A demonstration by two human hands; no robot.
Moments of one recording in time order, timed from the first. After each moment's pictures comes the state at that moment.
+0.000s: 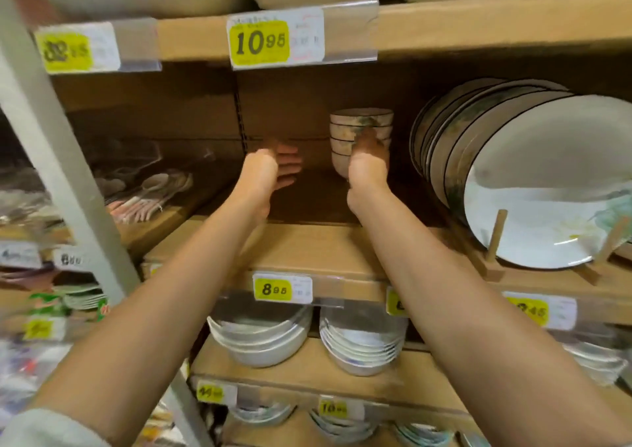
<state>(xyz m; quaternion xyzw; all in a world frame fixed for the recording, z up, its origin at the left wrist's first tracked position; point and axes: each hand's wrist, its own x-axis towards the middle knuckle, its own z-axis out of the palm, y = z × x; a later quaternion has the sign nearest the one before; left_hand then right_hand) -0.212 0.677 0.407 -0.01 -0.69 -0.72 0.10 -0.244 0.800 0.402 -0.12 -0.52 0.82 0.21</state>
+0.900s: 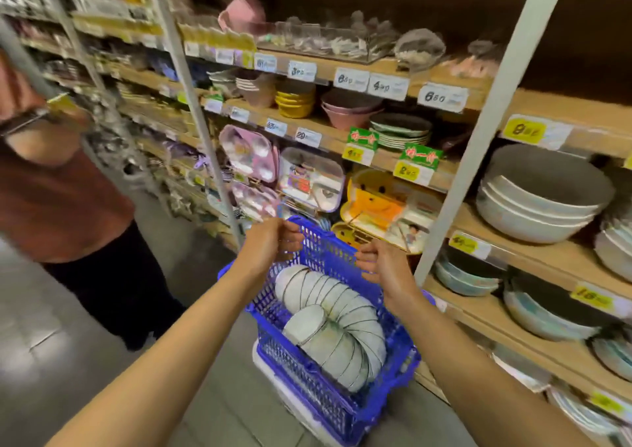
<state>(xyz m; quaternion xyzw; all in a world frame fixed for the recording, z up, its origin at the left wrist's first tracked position) 0.126 0.248 0.192 0.29 -0.64 -0.71 0.09 0.047 0.423 0.143 -0.06 -0.69 0.68 -0.23</state>
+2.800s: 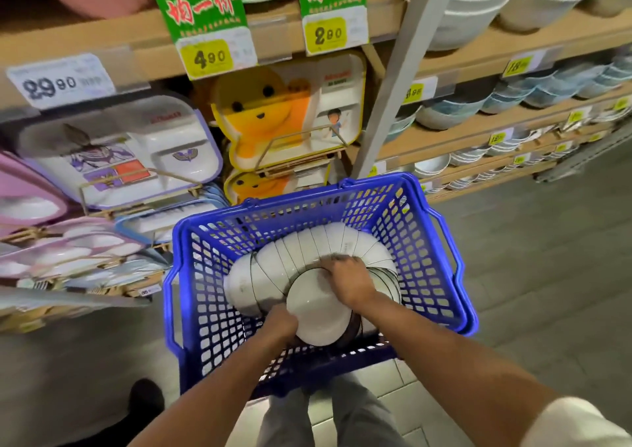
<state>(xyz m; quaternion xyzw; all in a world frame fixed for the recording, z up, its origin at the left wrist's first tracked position) 0.008 0.142 -0.124 0.14 -0.78 -0.36 -0.49 0.020 0.308 -0.108 -0.10 -0.96 0.17 -0.22</state>
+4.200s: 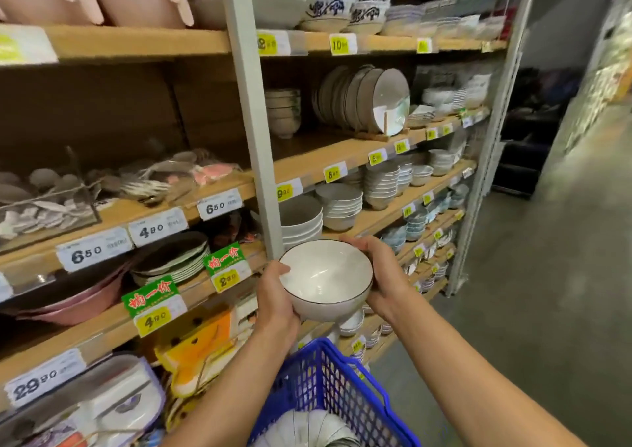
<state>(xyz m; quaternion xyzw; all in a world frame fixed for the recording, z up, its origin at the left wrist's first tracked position) -0.021 0.309 0.247 -0.04 -0.51 -0.80 -0.32 0.068 0.423 0.248 -0.28 -0.45 0.80 0.29</state>
